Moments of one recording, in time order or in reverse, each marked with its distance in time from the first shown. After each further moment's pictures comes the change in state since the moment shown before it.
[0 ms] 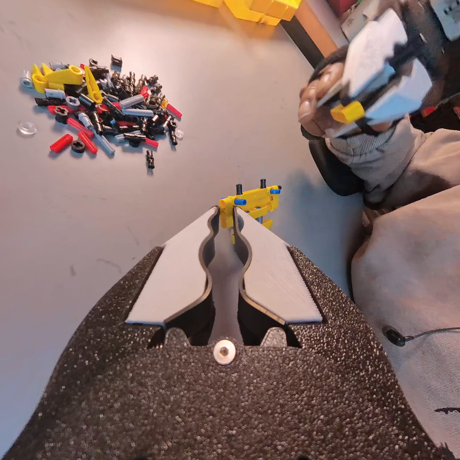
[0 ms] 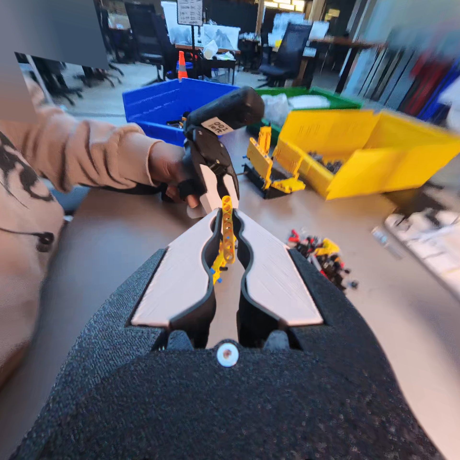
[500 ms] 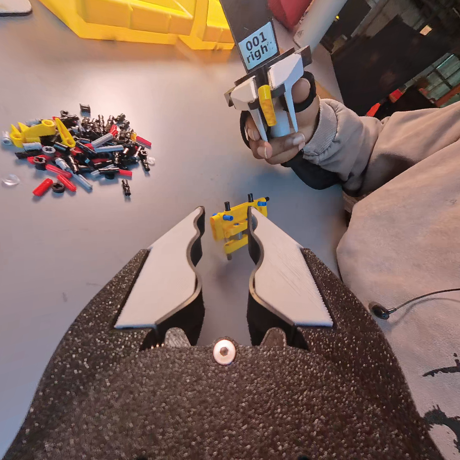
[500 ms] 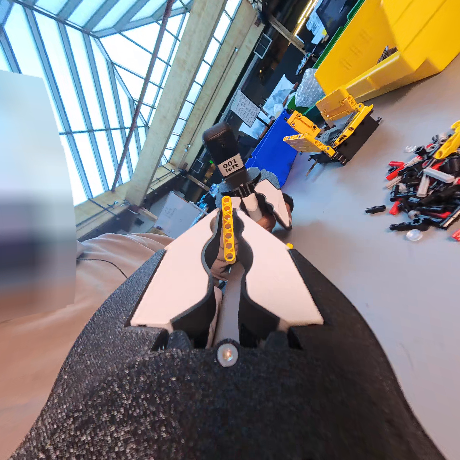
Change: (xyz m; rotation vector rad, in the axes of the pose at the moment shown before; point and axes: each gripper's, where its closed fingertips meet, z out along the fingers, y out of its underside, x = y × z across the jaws) left arm 0.023 -0.010 -0.011 0.066 0.093 0.149; right arm 0.019 0.005 -0.004 0.261 -0.377 1.026
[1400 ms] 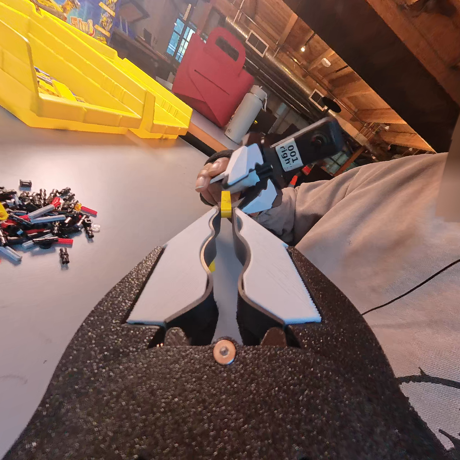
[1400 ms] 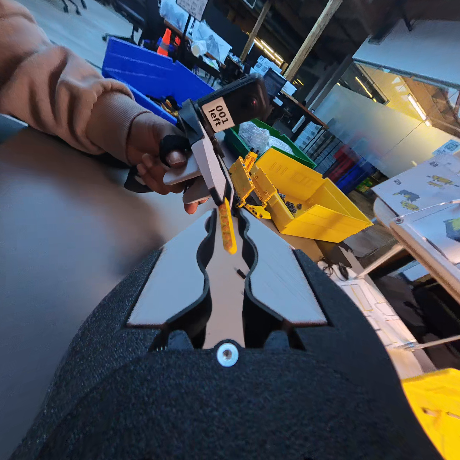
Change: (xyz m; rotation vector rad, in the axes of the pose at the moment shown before) left arm 0.045 -0.048 -0.009 0.308 0.246 -0.034; right arm -0.019 0.027 0.023 -0.241 0.435 -1.505
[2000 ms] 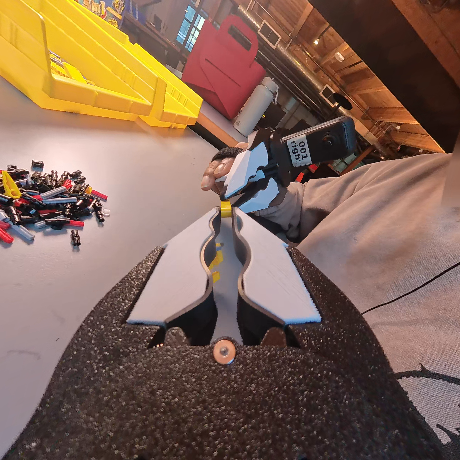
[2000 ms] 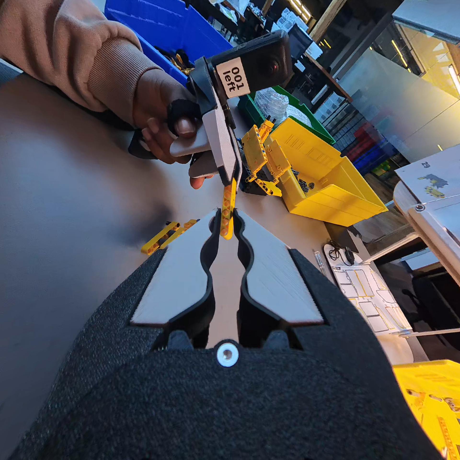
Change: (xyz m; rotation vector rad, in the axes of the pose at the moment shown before) left arm -0.011 0.009 -0.002 -0.029 -0.036 -0.034; right arm -0.009 0.025 0.000 -0.126 -0.061 -0.047
